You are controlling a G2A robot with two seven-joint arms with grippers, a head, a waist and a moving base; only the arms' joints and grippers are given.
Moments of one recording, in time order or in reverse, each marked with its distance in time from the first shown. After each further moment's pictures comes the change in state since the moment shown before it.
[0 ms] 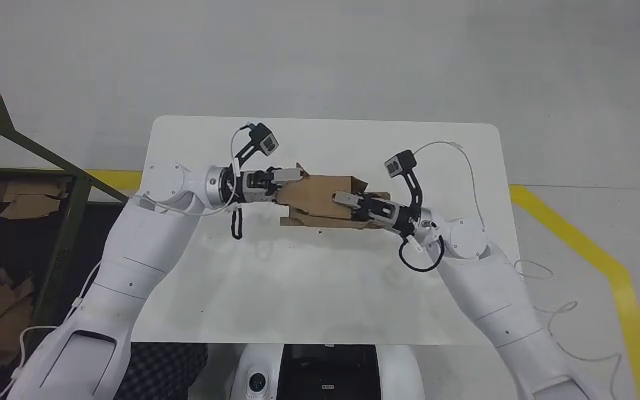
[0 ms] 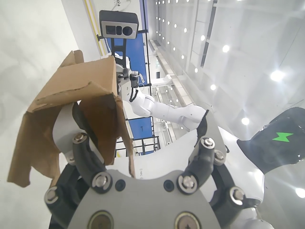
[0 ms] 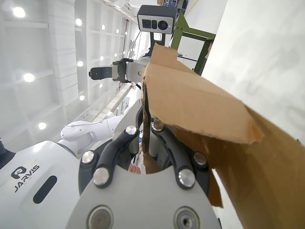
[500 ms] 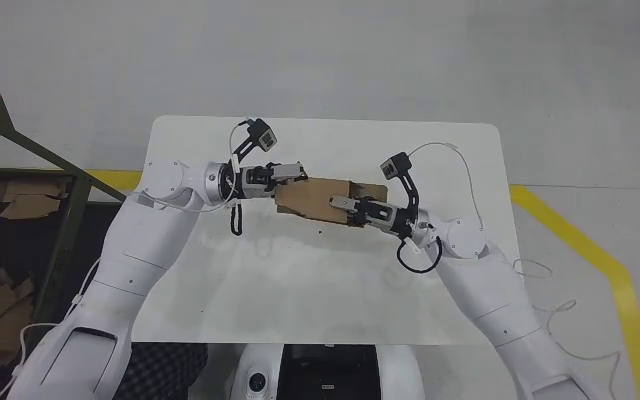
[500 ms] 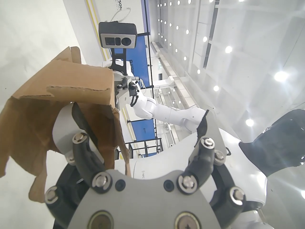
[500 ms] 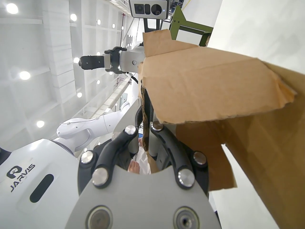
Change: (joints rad) left arm -0.016 -0.003 -0.004 0.008 0.008 0.004 -0.007; right arm 0.005 -0.003 -0.008 0.006 -0.018 0.009 0.020
